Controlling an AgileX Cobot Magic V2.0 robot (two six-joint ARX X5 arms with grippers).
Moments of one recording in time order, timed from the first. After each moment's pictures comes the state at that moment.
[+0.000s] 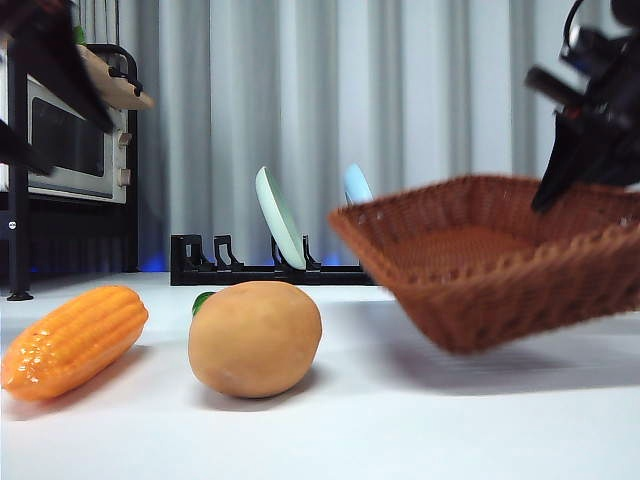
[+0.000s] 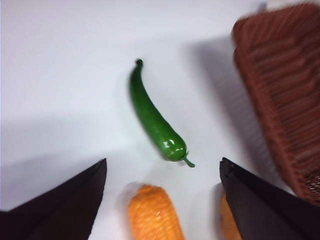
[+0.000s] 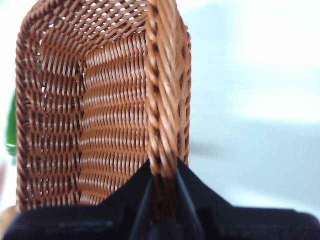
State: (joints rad) left arm -0.13 1.16 0.88 -0.48 0.44 -0.16; right arm 0.07 1.42 1.02 -0.49 -0.45 0.10
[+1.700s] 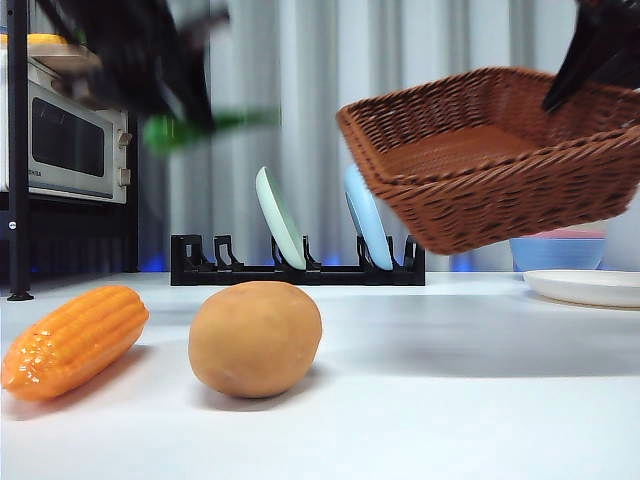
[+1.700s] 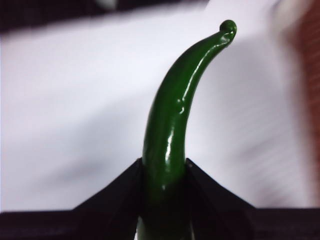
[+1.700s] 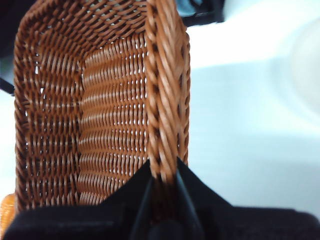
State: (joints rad) left arm -0.40 1.43 1.28 -0.51 0.14 -0.15; right arm 0.11 1.22 1.02 -0.44 -0.38 0.19
